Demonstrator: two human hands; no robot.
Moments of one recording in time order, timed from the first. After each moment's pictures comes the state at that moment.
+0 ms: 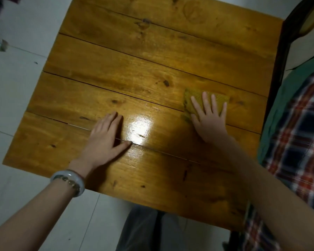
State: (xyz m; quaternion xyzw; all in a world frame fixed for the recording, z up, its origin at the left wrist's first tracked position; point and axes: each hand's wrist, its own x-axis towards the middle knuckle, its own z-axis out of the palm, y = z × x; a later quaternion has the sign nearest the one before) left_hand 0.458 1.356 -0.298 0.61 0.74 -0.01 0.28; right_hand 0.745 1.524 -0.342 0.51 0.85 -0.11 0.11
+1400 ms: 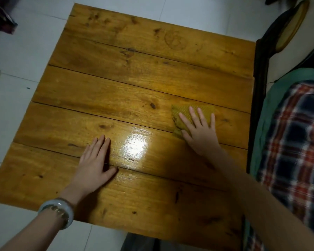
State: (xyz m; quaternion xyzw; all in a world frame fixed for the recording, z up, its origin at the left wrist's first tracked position) left_hand 0.458 1.358 -0.312 0.60 0.75 -0.02 0.28; right_hand 0.757 1.547 -0.347 0.47 0.87 -0.07 0.11
